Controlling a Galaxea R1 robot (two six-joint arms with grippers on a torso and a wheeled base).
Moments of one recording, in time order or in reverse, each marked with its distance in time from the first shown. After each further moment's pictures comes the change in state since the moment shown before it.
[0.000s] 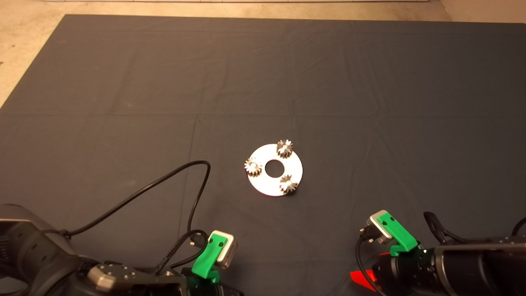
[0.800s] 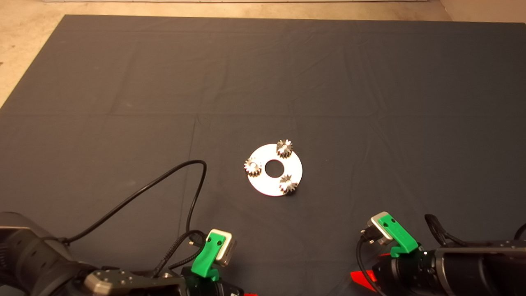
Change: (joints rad) left arm 0.033 -0.012 0.000 0.050 0.000 0.000; right arm -0.011 -0.015 0.000 -0.030 0.000 0.000
